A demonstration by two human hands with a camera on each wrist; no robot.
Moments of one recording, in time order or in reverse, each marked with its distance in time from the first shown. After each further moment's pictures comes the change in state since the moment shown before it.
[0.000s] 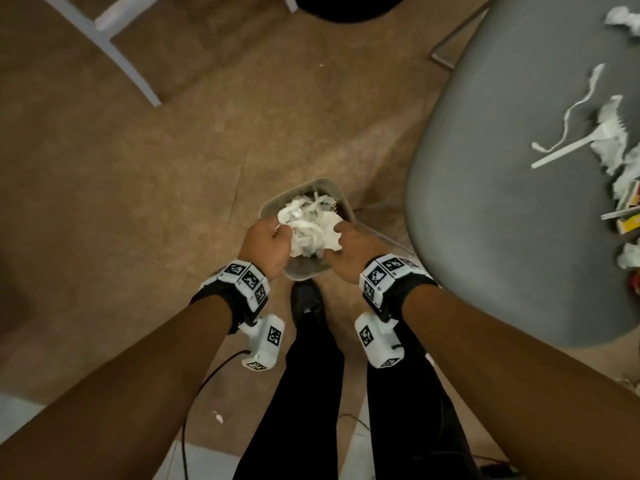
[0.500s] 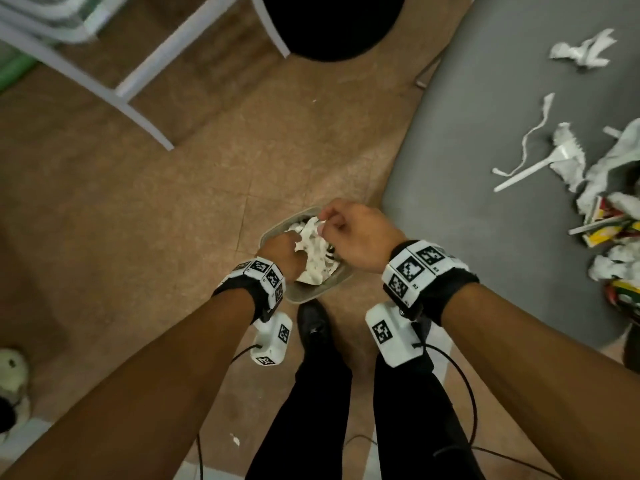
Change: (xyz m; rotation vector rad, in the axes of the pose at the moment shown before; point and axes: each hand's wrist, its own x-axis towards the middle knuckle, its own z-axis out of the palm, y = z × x) left_hand 0.020 0.060 0.013 0.525 -0.249 -0.020; right_hand -0.044 -0.022 -0.109 0.260 0.123 -0.311
